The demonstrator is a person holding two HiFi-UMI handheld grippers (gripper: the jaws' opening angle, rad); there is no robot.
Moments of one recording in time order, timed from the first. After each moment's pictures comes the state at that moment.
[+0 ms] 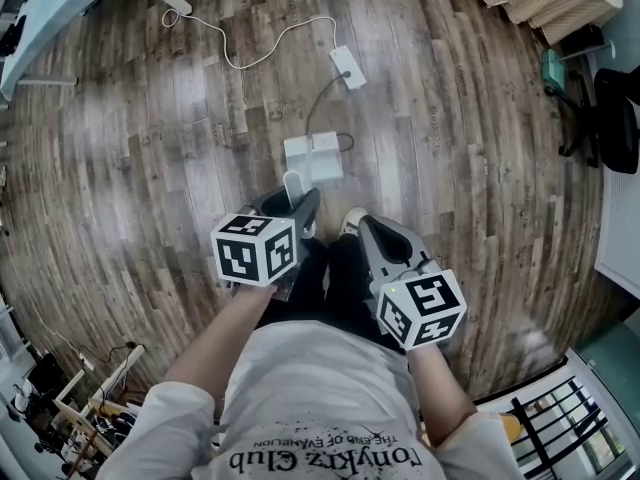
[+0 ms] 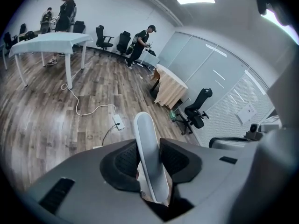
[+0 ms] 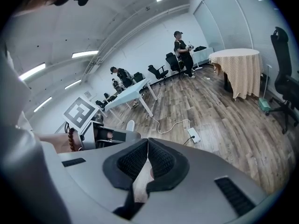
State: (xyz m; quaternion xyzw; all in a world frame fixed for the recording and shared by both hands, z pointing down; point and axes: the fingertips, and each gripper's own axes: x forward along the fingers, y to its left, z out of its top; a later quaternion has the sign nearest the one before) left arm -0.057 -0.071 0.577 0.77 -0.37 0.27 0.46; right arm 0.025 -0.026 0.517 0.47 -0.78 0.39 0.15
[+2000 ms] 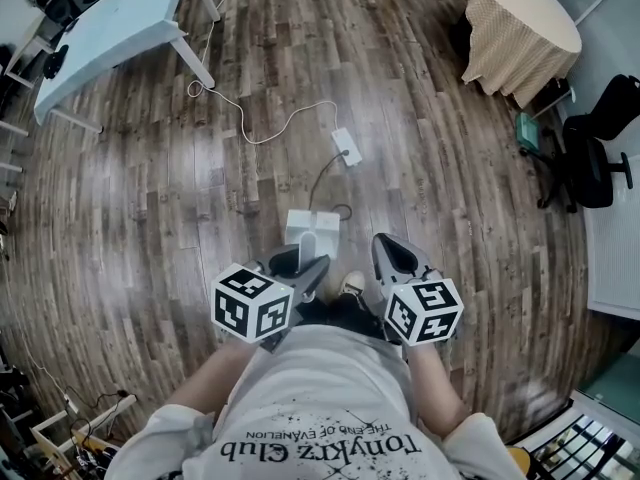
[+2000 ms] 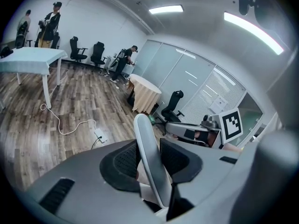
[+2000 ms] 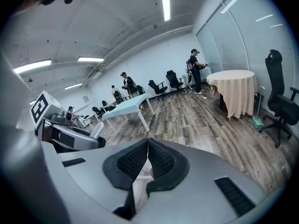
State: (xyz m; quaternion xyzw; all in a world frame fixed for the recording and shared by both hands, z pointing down) left arm -0.071 0.007 0.420 0.86 -0.26 0.22 0.38; right arm 0.027 -0.011 0.427 0.53 -0.78 0.30 0.12
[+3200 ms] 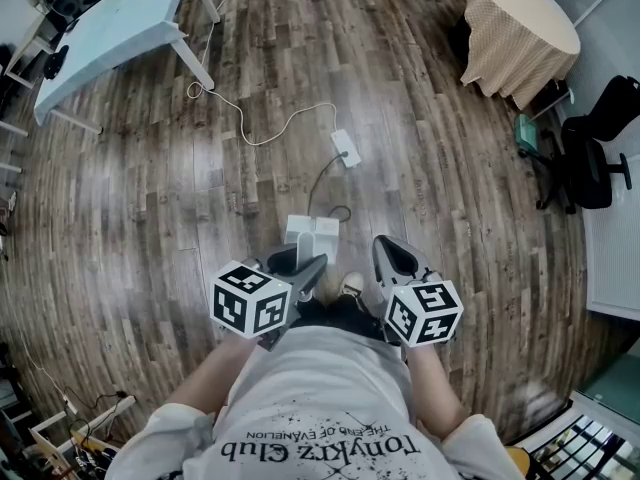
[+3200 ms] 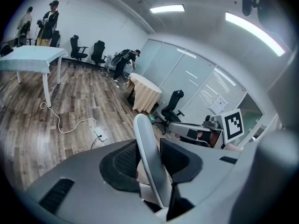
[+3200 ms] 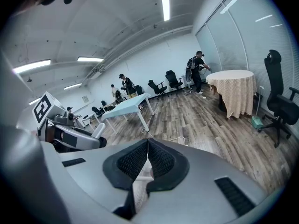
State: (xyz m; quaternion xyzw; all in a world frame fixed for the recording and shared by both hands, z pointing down) left arm -0.074 0.006 0.425 0.86 -0.26 0.22 0.38; right arm 0.029 -0.006 0.427 0.53 -0.78 0.30 0.12
